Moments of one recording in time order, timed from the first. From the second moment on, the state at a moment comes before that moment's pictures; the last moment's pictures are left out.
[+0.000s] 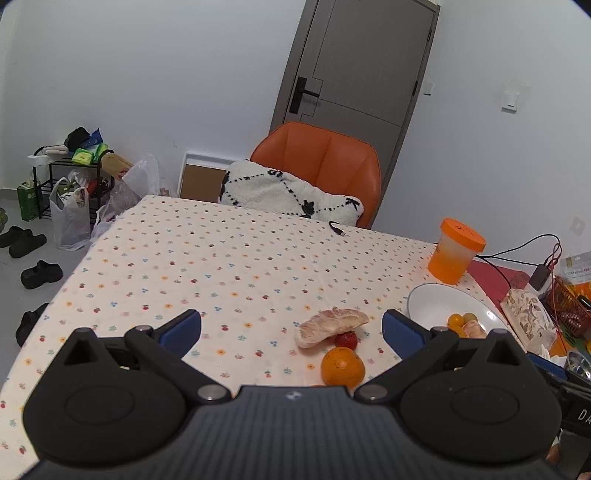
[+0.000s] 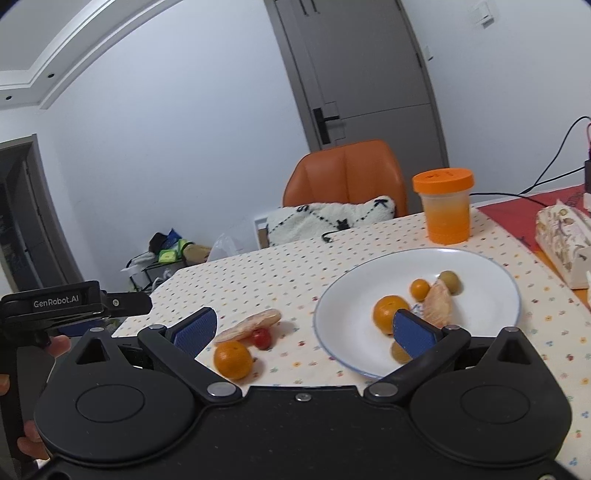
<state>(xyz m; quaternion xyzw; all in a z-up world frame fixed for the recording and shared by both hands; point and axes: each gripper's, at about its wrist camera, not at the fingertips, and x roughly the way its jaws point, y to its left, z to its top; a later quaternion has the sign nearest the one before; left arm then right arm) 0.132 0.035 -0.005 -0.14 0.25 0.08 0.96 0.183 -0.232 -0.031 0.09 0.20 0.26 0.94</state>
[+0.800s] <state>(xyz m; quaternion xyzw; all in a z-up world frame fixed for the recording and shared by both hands) 0.130 0.058 -0.035 -0.15 0.28 0.07 0.95 0.195 -0.183 -0.044 0.07 0.25 0.30 0.92</state>
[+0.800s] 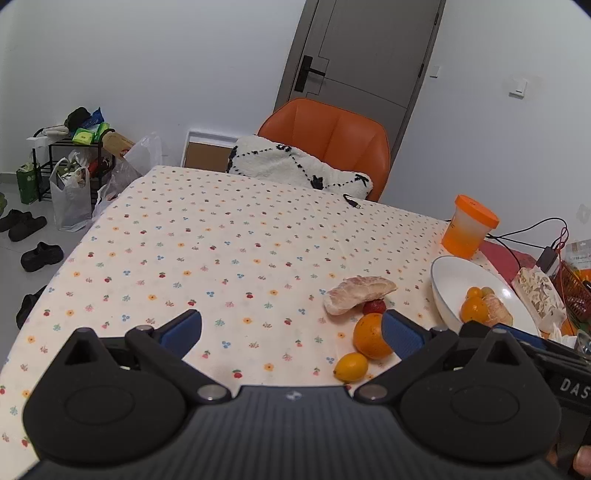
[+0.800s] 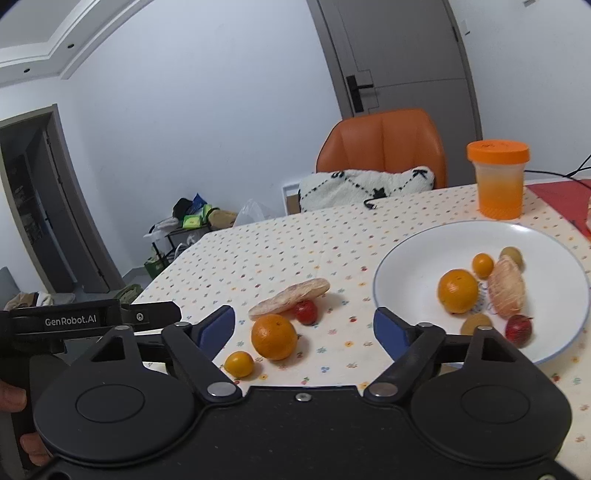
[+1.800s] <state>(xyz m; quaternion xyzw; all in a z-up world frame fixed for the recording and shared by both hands) 0.143 0.072 -0.069 -0.18 0.30 0.05 0.94 0.222 -0.130 -0.078 0.04 0.31 0.32 0.89</state>
